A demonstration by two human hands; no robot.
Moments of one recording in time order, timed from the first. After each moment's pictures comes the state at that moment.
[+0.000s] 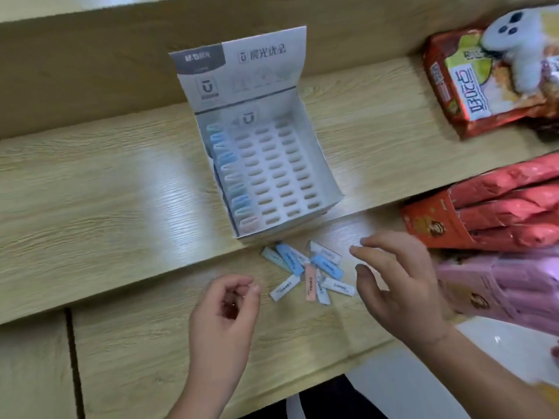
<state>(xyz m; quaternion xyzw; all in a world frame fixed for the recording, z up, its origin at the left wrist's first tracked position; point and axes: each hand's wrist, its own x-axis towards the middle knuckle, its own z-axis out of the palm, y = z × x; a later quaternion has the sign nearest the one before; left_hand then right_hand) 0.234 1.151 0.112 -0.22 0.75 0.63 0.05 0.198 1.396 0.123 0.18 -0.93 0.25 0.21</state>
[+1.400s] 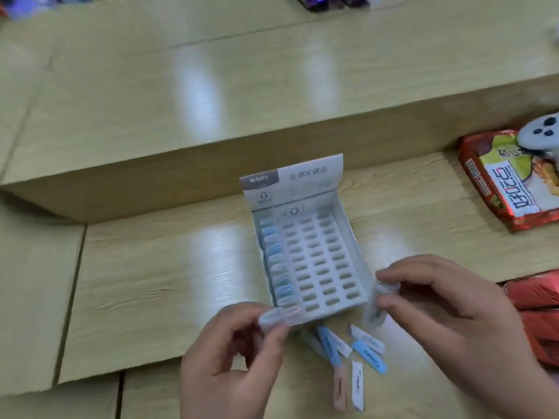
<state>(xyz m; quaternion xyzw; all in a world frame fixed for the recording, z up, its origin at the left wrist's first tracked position) 0.168 1.143 0.209 -0.11 0.76 0.62 -0.19 0.112 1.364 0.231 0.16 -0.85 0.50 0.08</state>
